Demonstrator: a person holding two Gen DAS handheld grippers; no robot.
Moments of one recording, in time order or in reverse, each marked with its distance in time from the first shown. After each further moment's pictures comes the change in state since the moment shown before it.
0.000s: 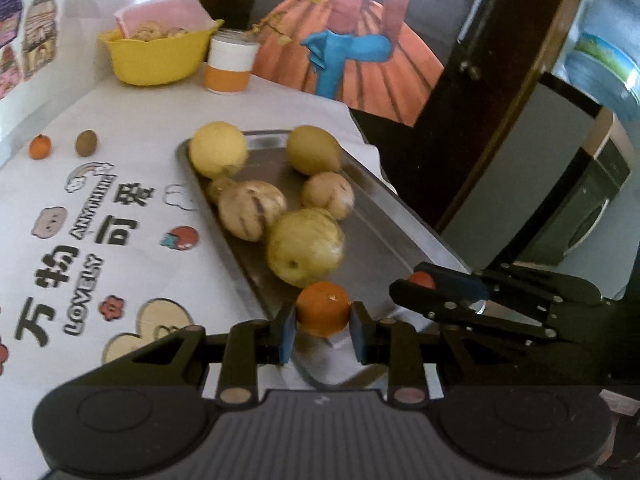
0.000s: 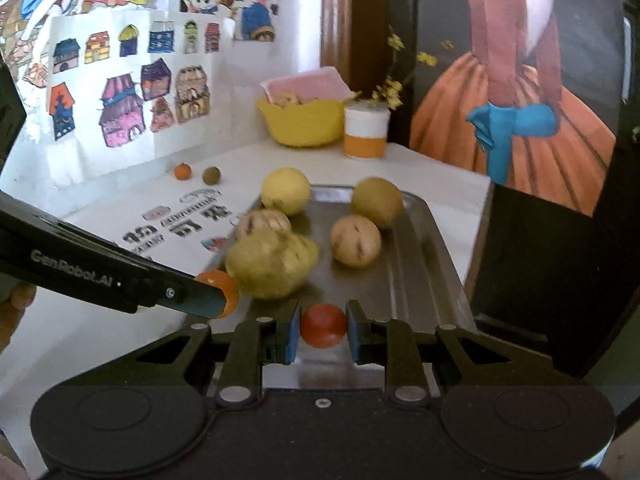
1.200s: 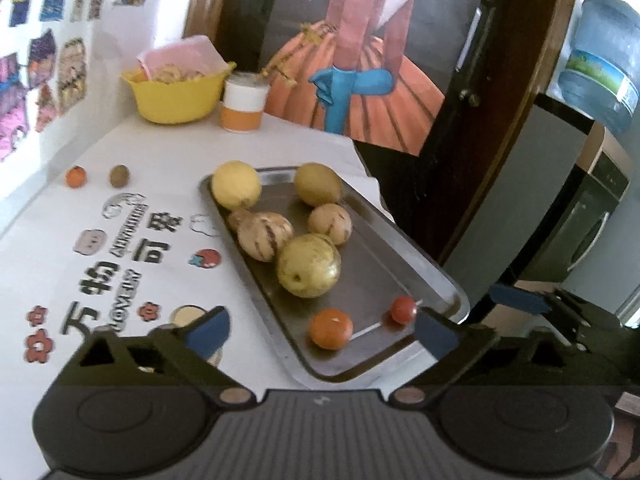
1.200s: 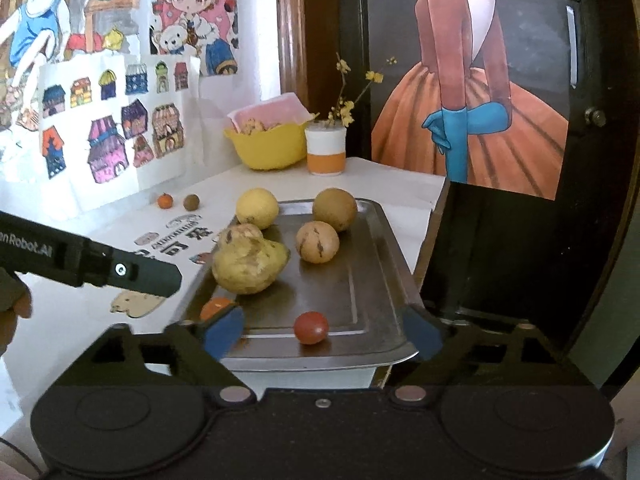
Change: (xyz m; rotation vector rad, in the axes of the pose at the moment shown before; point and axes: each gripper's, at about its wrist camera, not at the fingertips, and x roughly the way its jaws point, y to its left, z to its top) left arm -0.053 -0.011 -0.009 0.001 -0.112 0.061; right arm -0.062 -0.008 -0.011 0.105 -0.072 -0.037
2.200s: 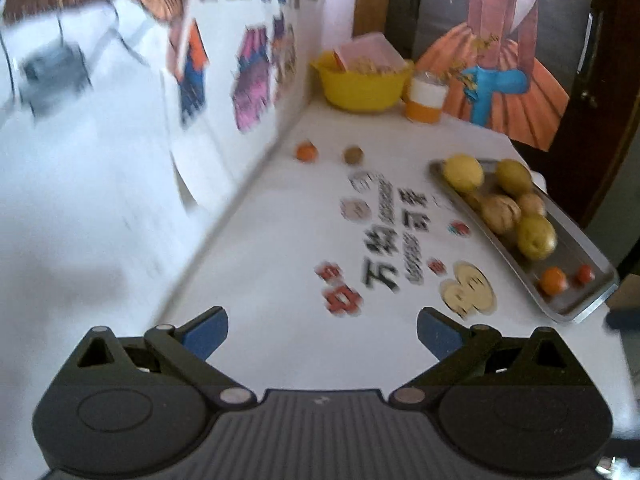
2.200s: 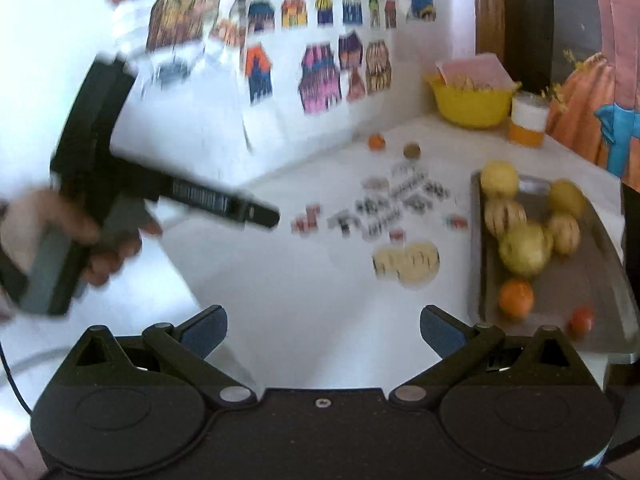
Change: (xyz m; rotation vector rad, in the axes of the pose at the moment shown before) left arm -0.096 0.154 -0.012 -0.044 0.040 0.352; right arm -0.016 0.187 0.043 -0.153 0.217 0.336
